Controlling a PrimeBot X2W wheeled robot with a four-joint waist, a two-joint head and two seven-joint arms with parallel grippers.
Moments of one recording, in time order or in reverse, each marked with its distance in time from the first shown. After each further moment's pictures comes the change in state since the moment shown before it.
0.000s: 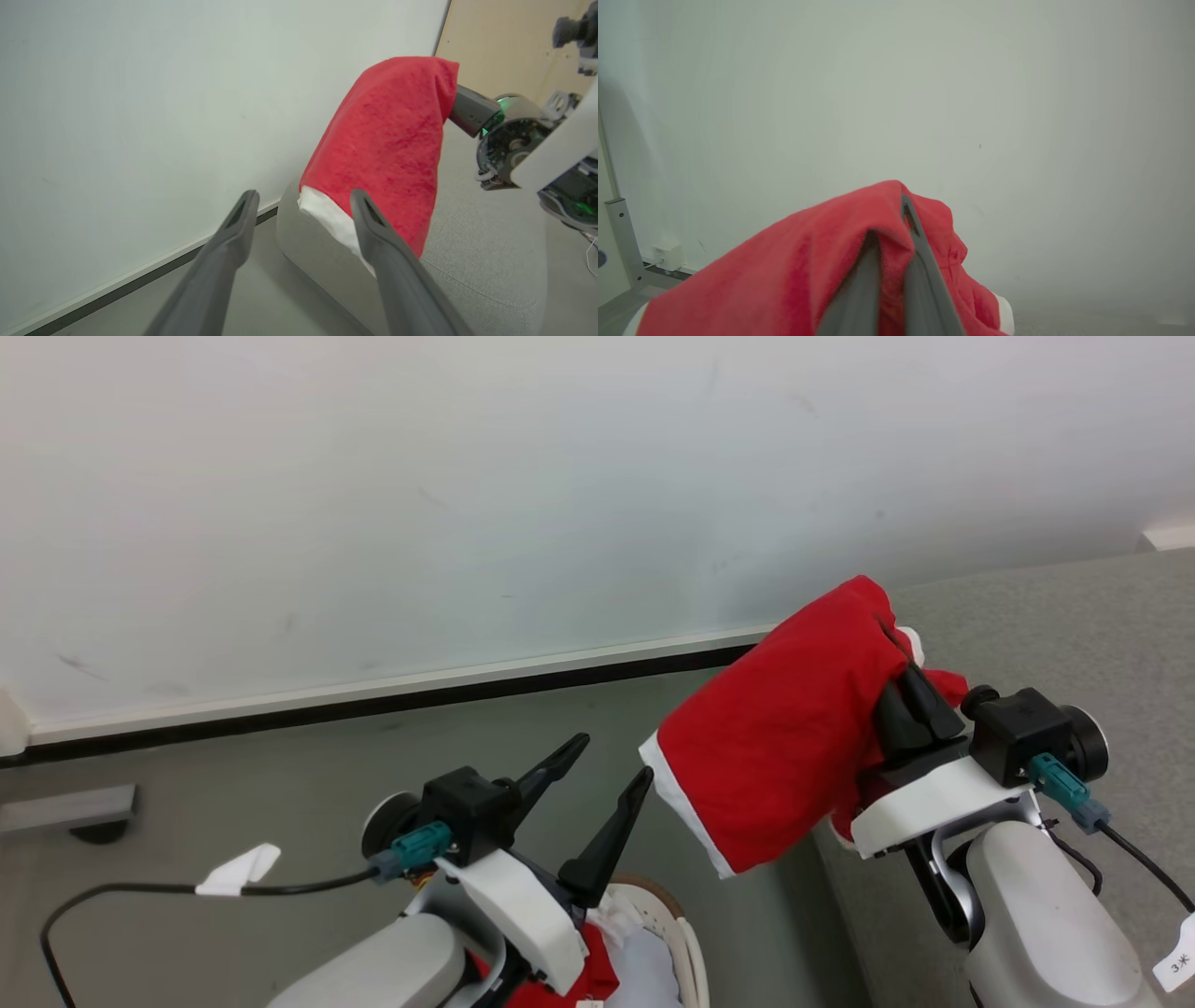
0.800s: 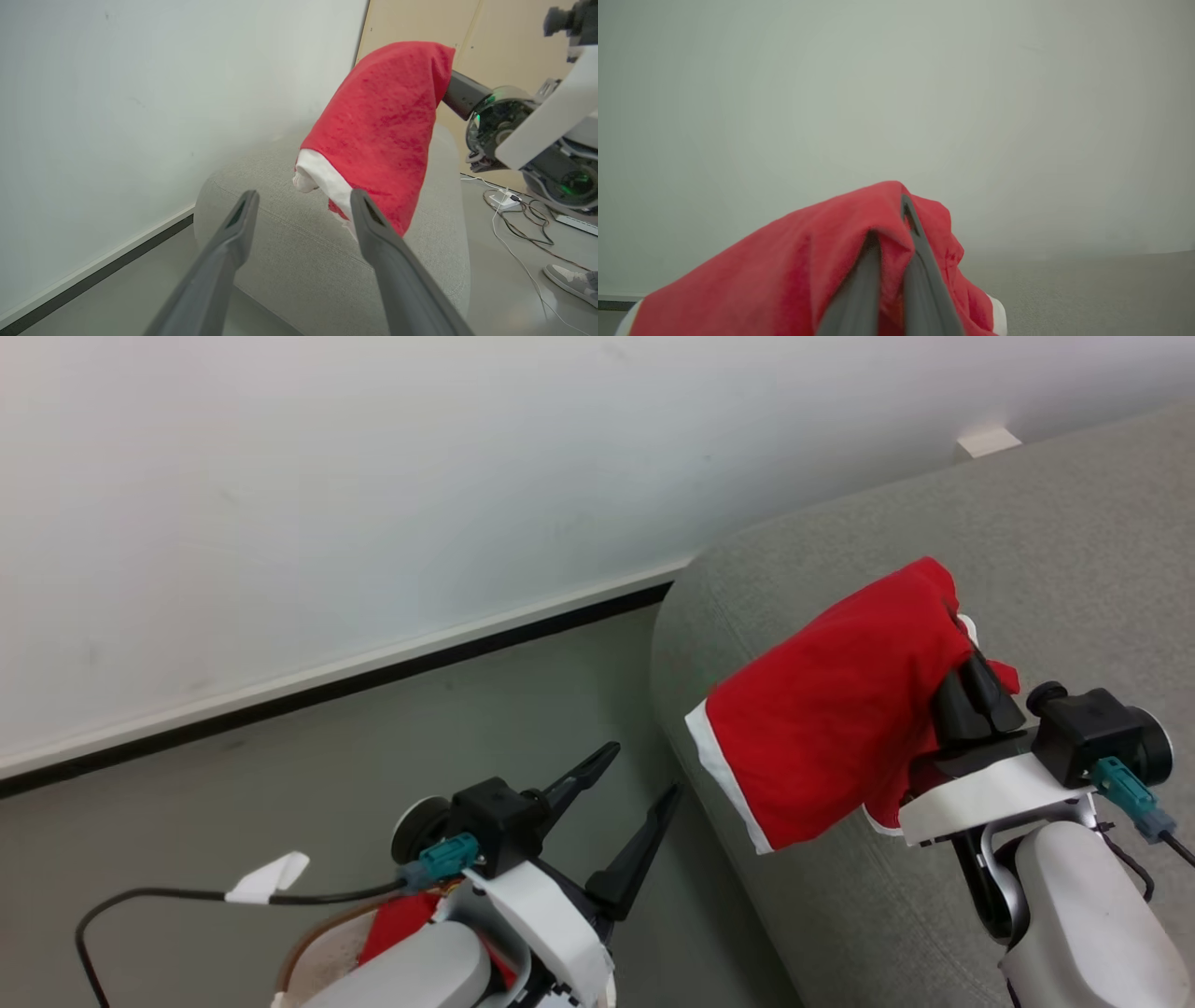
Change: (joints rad) left arm 0.013 -0.049 0.006 0.021 0.034 -0.030 -0.012; right arm 0.033 -0.013 -0.101 -0.066 -0.037 0.000 0.000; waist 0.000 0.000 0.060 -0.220
